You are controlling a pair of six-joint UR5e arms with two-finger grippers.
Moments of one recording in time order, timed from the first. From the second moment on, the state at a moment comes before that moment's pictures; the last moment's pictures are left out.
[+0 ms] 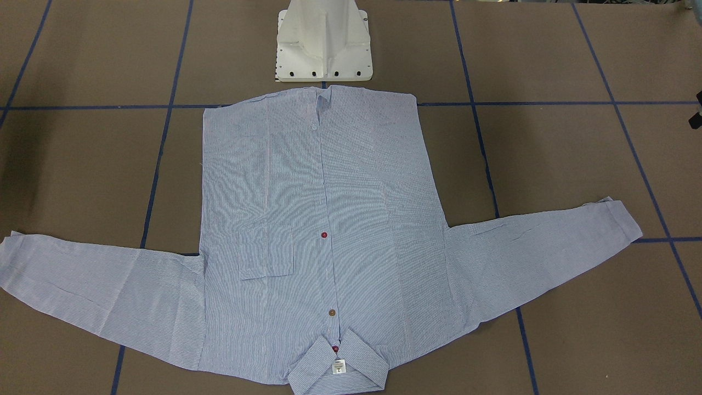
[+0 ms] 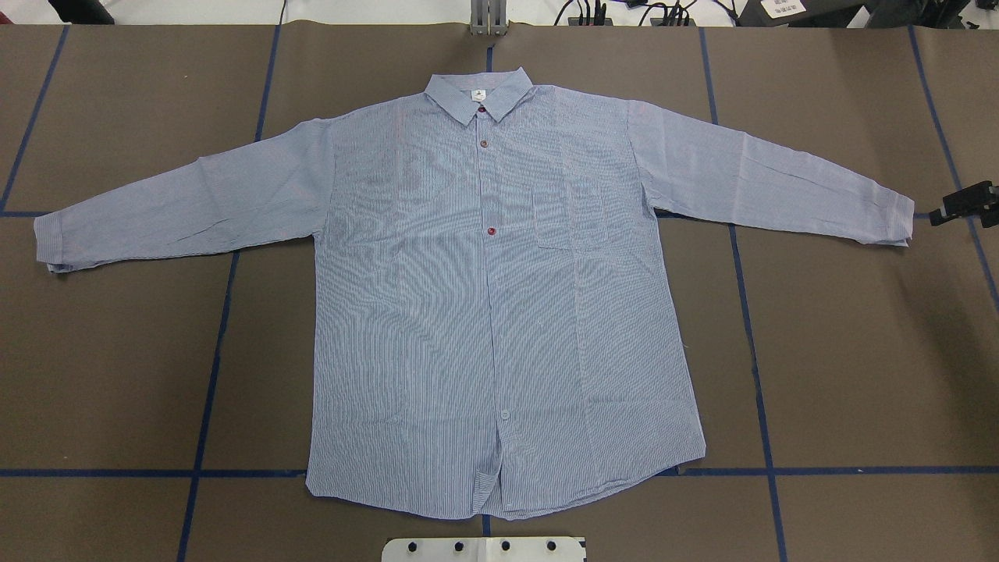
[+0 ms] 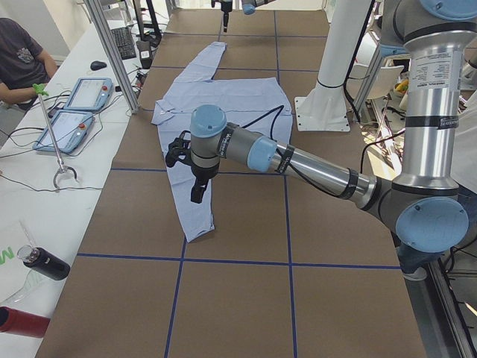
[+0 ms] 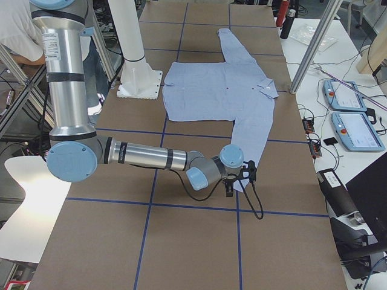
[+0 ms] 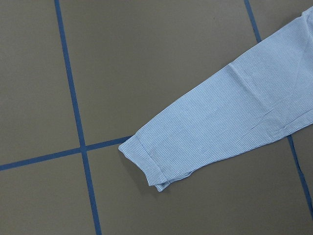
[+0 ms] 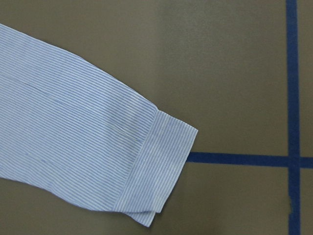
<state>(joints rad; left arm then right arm) -1.48 -1.55 -1.94 -1.58 -2.39 -0.09 1.29 -1.49 1.31 -0.92 2.39 0.52</state>
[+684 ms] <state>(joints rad) -1.48 -1.56 -1.94 -1.58 -2.39 -0.10 1.22 -1.42 1.21 -0.91 2.36 0.56</state>
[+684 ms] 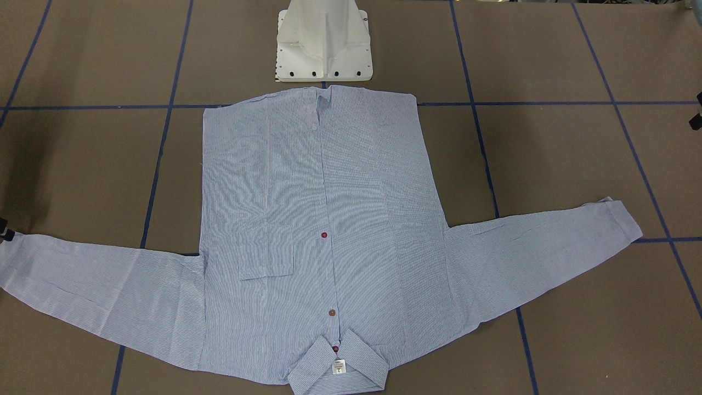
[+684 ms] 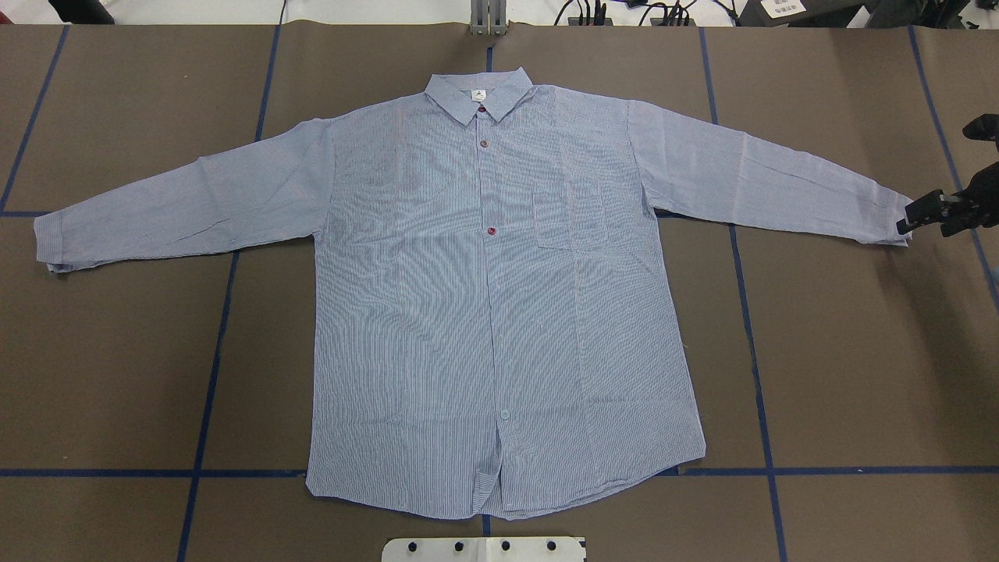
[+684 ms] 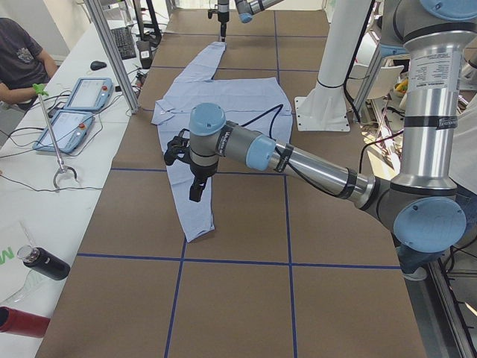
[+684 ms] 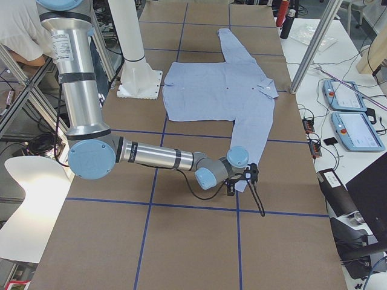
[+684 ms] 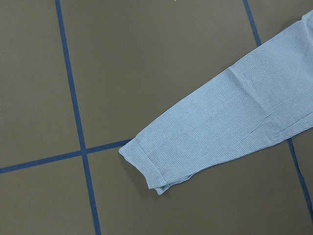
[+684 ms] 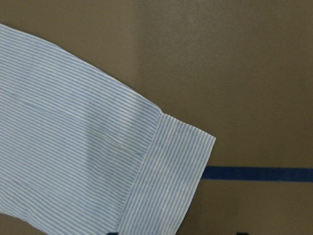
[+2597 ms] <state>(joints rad) -1.48 -1.59 -1.94 -1.58 -2.39 -0.12 1.20 -1.40 1.21 -0.98 2.34 0.57</state>
